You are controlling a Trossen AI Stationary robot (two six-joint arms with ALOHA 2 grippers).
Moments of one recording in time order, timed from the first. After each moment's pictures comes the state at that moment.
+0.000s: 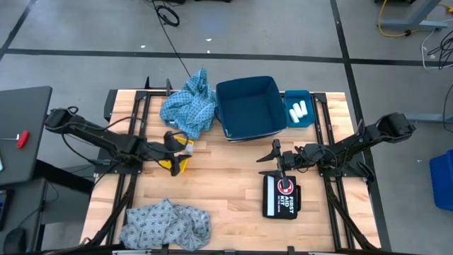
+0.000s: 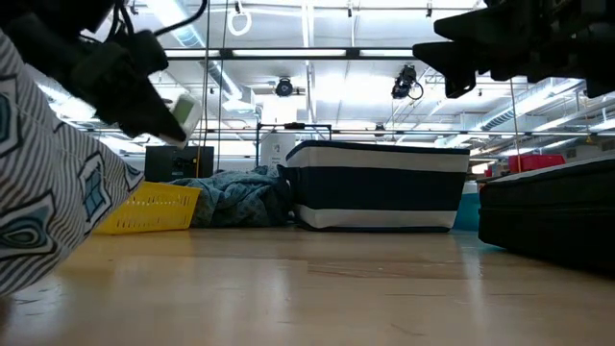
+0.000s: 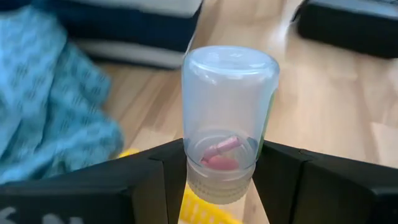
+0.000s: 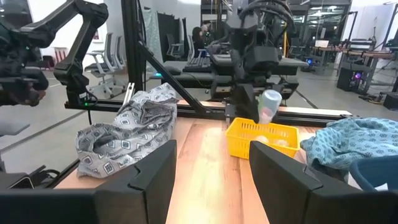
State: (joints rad) left arm -0.25 0.87 0.32 -0.02 -0.49 -0.33; right arm 0.26 1.19 0.25 0.94 0.08 -0.03
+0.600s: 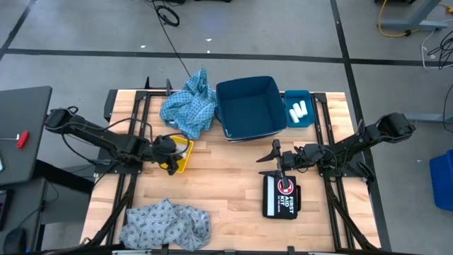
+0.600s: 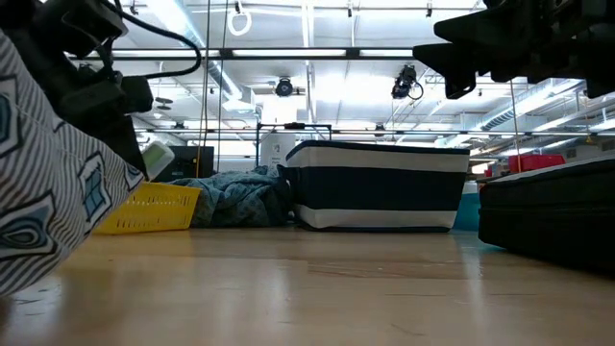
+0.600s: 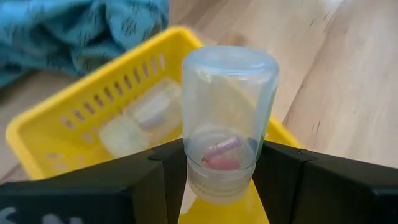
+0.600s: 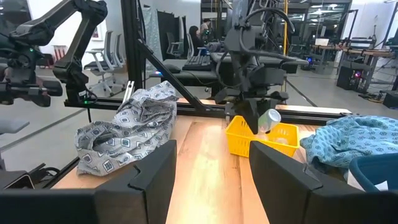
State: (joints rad) left arm -0.25 0.87 0.32 -0.34 -0.46 -0.72; right arm 0.26 1.19 0.25 0.94 0.08 -0.03
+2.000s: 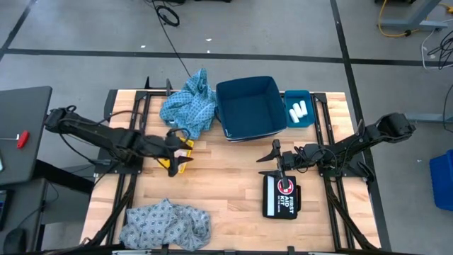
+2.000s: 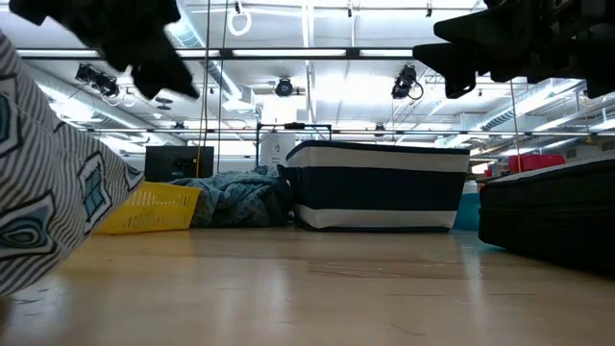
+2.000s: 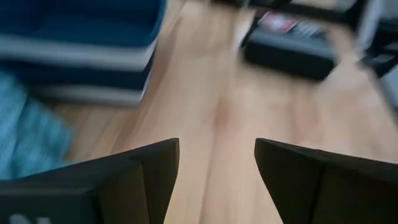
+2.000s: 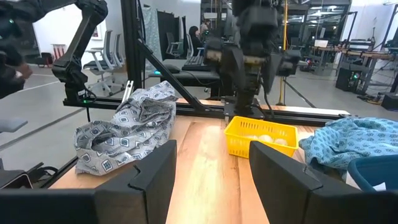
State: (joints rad) left arm -0.25 0.86 0.55 -0.21 -0.35 -0.29; right arm 0.26 1.19 0.25 0.94 0.08 -0.04
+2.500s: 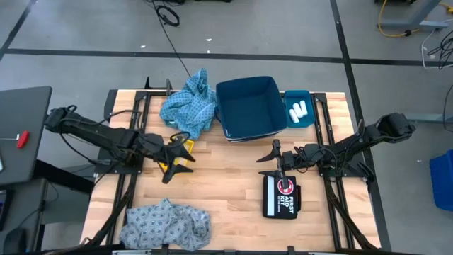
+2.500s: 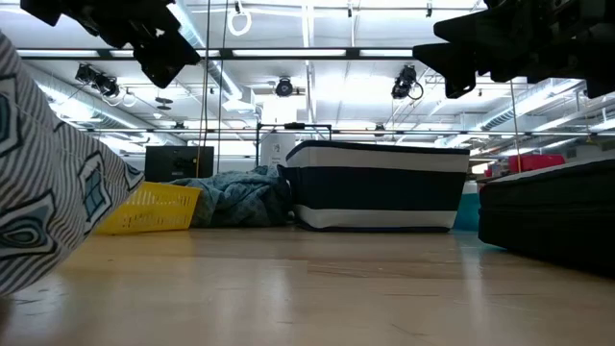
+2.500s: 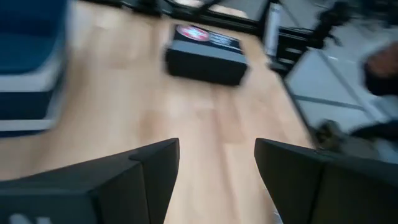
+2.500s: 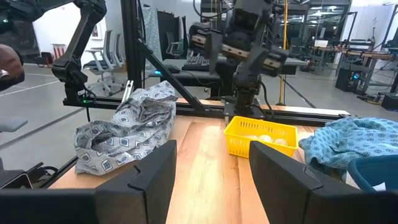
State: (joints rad) left arm -0.25 0.88 0.56 -0.10 -0.06 -0.26; right arm 0.26 1.19 0.25 0.94 0.08 -0.04
